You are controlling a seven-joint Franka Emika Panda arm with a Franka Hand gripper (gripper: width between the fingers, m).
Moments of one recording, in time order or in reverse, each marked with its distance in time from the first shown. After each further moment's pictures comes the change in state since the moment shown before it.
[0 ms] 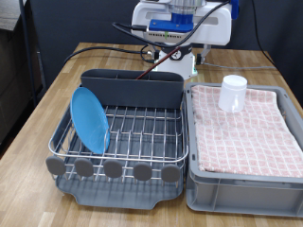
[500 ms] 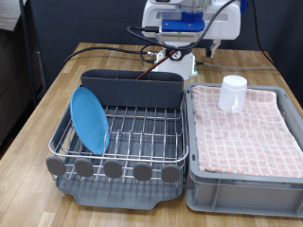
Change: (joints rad) arm 0.029 -0.040 0.035 0.013 0.057 -0.168 -0.074
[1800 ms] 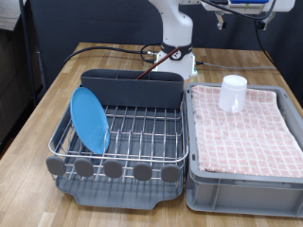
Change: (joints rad) arm 0.069 -0.138 0.185 -0.060 0.020 -0.111 0.105
